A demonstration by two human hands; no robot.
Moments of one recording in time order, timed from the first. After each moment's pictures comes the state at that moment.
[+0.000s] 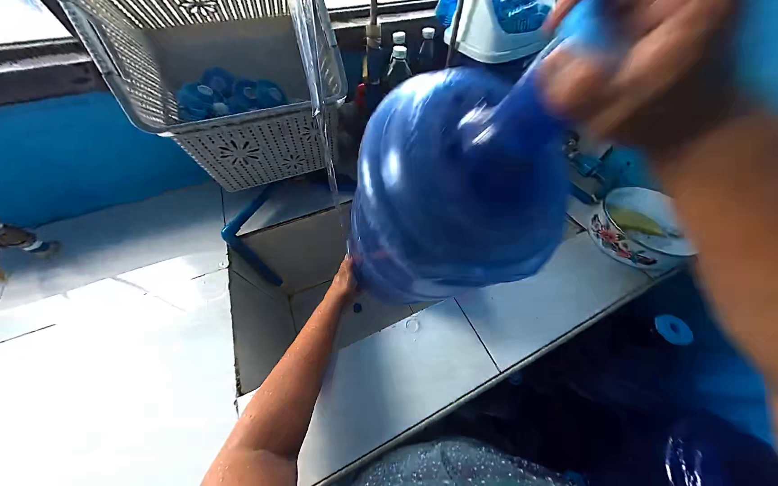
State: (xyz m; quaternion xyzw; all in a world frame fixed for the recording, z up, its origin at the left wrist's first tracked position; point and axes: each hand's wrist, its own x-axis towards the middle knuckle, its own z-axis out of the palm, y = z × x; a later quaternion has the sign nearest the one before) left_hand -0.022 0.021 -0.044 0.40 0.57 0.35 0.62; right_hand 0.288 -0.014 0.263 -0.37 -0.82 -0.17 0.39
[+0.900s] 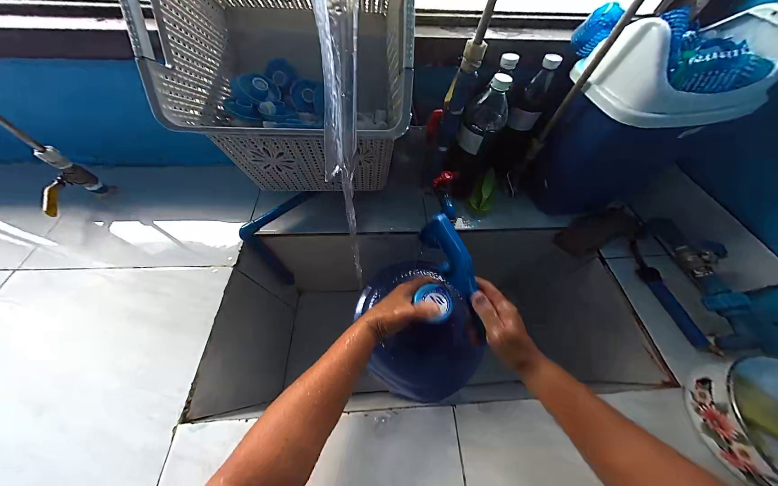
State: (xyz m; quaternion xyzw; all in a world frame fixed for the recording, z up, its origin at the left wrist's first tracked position) left_hand 0.060 0.083 0.008 0.56 0.40 0.38 0.62; right_hand 0.276 0.076 0.004 -0.44 -0.67 0.47 0.37
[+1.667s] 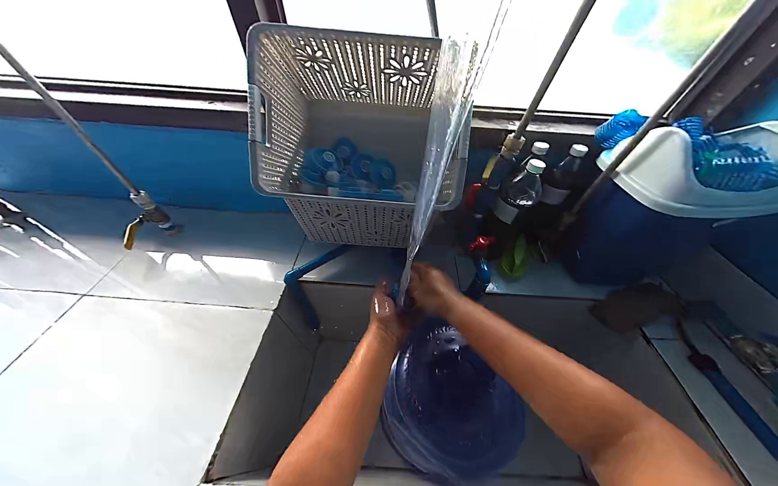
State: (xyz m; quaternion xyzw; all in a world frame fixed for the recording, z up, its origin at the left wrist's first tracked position) left_hand 0.011 0.154 0.022 0.09 0.43 0.68 0.58; right_hand 0.096 0.204 0.053 -0.45 -0.82 0.34 0.11
